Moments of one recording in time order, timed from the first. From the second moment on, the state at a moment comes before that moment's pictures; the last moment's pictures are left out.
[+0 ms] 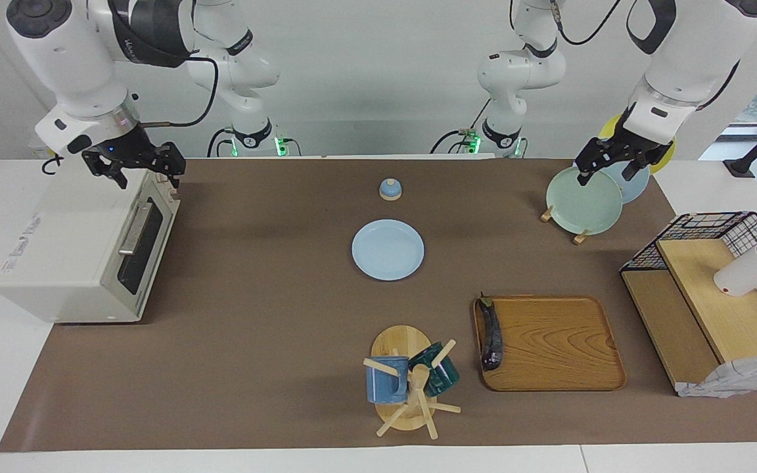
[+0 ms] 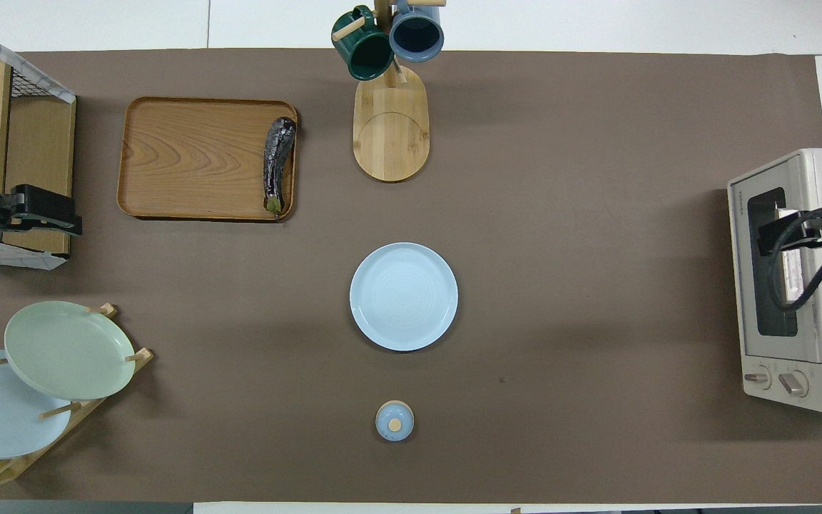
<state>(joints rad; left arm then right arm) 0.03 -0.04 -0.12 -1.64 -0.02 1.58 -0.14 -0.01 -0.03 -0.04 -1.69 -0.09 1.56 -0.10</state>
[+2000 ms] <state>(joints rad) -0.16 0.57 -0.14 -1.46 -0.08 2.05 -0.13 -0.12 -0.02 -0.05 -1.85 -0.07 1.75 0.03</state>
